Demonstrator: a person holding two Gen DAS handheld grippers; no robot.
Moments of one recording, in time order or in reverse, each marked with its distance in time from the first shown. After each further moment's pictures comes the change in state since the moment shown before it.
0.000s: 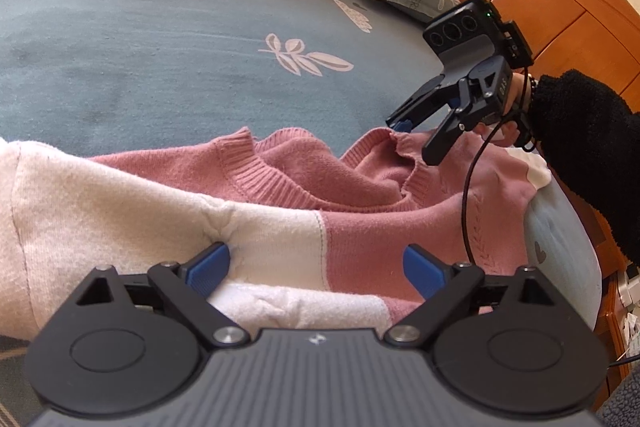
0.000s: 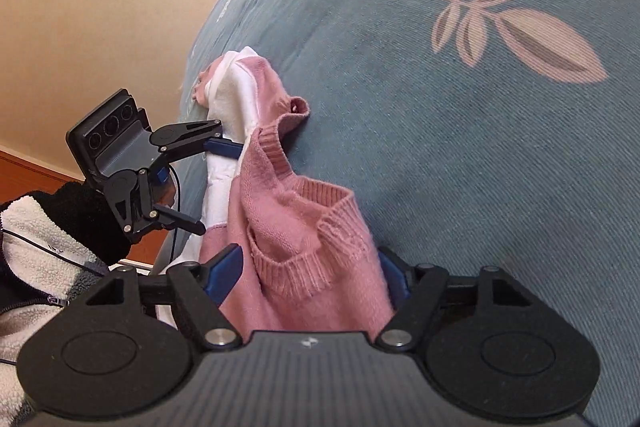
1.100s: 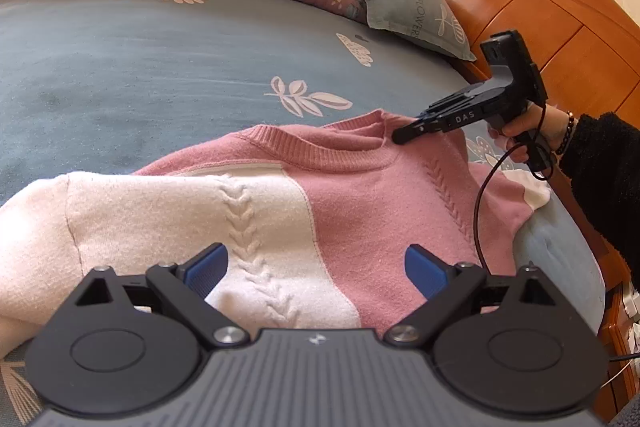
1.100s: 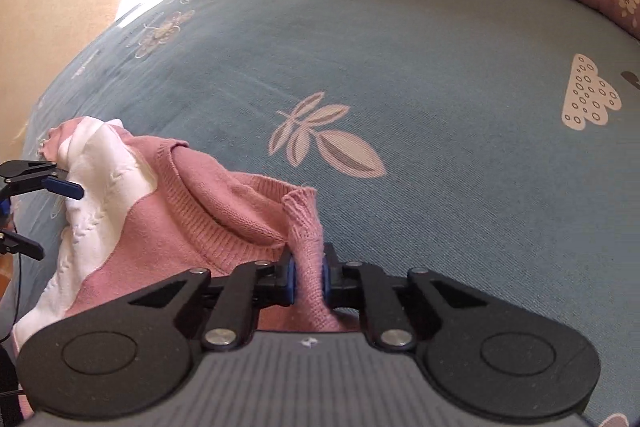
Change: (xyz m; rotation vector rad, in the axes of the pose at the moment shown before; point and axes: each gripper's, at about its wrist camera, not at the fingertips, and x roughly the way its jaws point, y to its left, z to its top) left arm -0.041 -0.013 0.007 0.015 -0.076 0.047; right arm -0.059 0.031 -0.036 0.007 -0.247 -0.705
